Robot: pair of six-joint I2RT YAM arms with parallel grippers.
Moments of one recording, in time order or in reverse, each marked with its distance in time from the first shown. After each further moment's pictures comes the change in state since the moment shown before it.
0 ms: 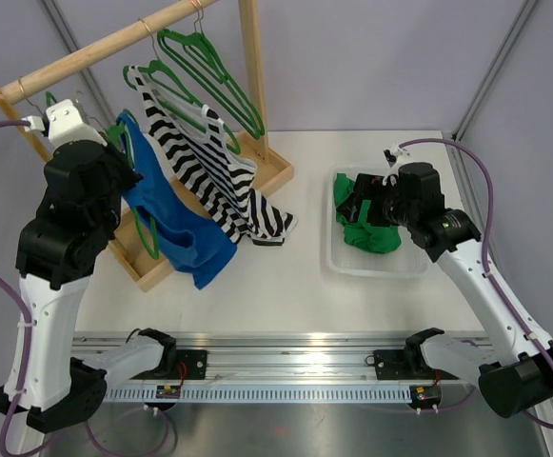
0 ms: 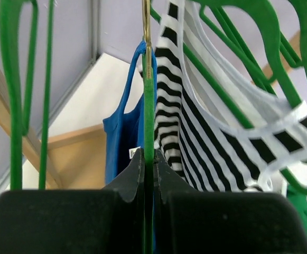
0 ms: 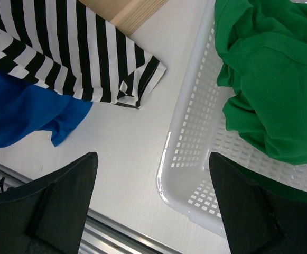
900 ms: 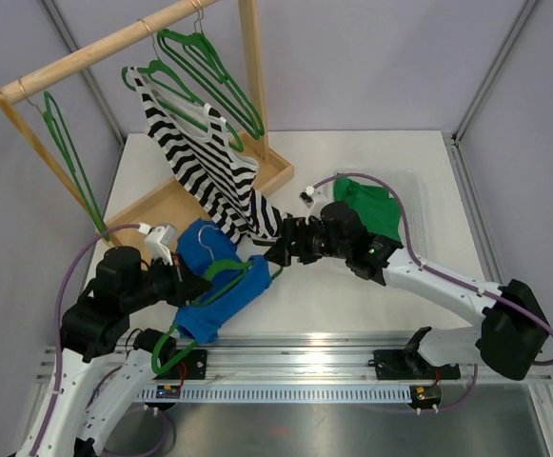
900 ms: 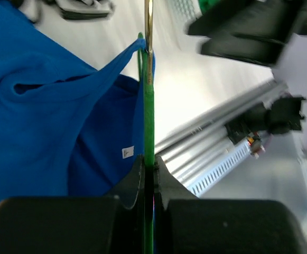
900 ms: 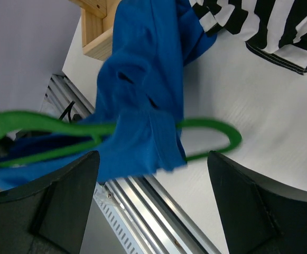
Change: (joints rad) left arm 0.000 -0.616 -0.909 -0.015 1.015 -0.047; right arm 0.438 0.165 -0.256 0.531 -0.130 0.218
